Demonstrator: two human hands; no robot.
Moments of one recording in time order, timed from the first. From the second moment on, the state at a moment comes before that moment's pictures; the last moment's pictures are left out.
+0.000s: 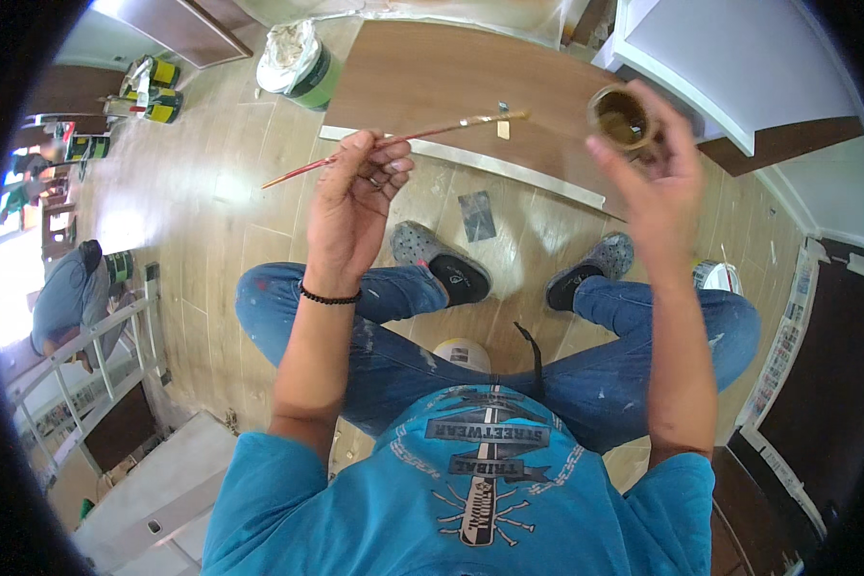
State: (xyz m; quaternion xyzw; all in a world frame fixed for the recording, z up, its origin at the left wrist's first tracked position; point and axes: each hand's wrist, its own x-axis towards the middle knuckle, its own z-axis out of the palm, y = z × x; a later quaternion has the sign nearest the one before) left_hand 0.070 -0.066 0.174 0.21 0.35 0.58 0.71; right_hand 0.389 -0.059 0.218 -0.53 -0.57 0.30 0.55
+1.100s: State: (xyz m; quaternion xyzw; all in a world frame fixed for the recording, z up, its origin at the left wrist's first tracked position) left_hand 0.230 -0.081 0.043 0.38 0.52 0.40 0.65; right_hand 0.489 -0.028 0.273 -0.49 -0.56 0.24 0.62
